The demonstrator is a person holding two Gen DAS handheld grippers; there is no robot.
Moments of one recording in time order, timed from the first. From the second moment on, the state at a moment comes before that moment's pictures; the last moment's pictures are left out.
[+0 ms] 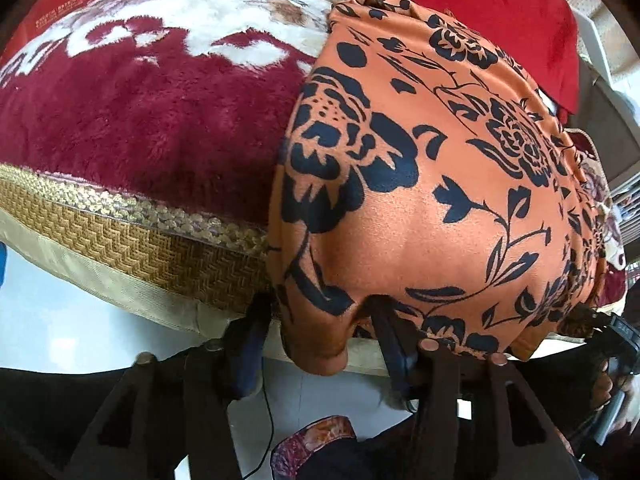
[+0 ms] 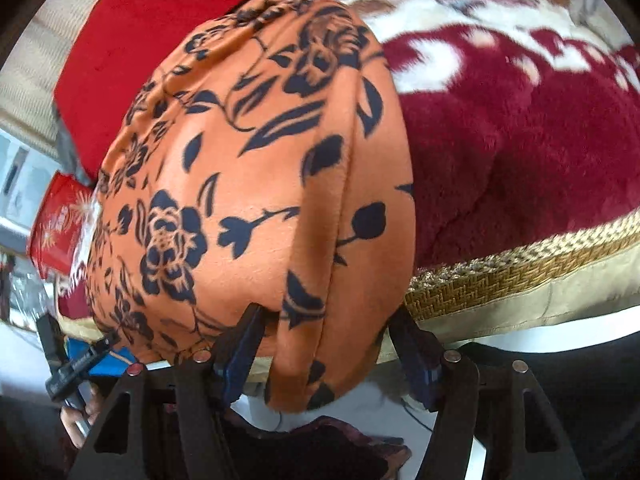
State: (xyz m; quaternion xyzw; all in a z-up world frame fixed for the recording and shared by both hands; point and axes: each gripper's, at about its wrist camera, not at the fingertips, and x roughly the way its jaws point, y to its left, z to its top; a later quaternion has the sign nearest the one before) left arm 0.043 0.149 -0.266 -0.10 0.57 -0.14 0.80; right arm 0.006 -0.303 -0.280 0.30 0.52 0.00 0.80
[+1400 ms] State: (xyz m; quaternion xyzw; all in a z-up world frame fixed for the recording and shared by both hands) left arm 0.419 0.098 -0.153 -0.20 0.47 -0.16 0.84; right arm 0.343 -0.444 -0.178 0.43 0.28 -0.01 0.86
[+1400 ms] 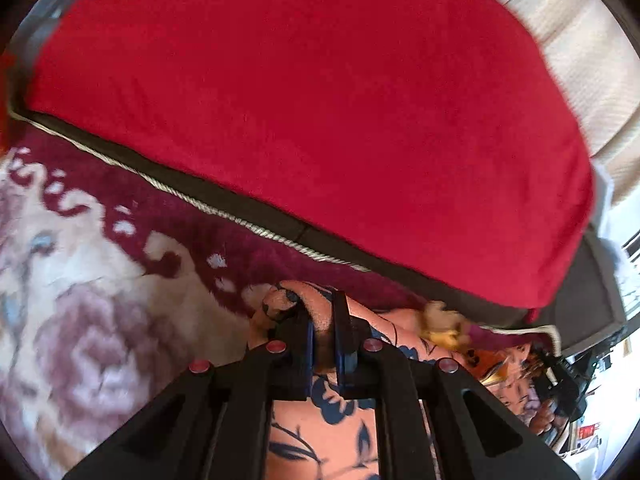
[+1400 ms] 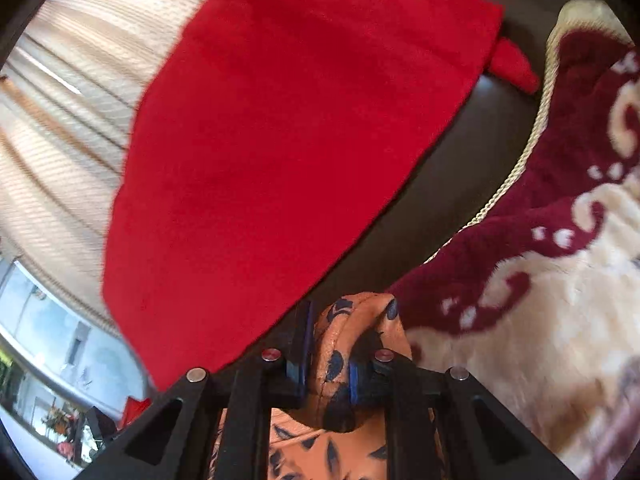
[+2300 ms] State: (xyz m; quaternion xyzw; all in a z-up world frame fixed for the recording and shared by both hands) left arm 0.200 0.119 -0.179 -0.25 0.44 -0.15 0.85; right arm 0.186 -0.412 -0.180 0.51 0.25 0.08 0.82
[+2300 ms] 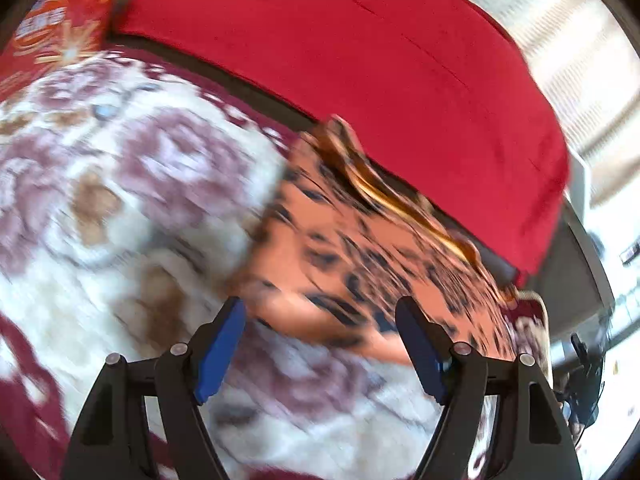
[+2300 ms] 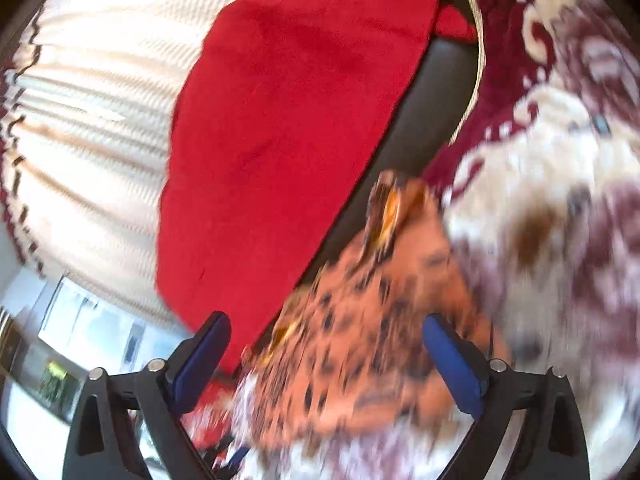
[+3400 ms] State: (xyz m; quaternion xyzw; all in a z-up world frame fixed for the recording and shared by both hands) left arm 0.180 0.129 -0.189 -0.28 0.48 -0.17 0.82; right arm 0.141 -0.317 -0.199 0.42 0.28 0.04 0.86
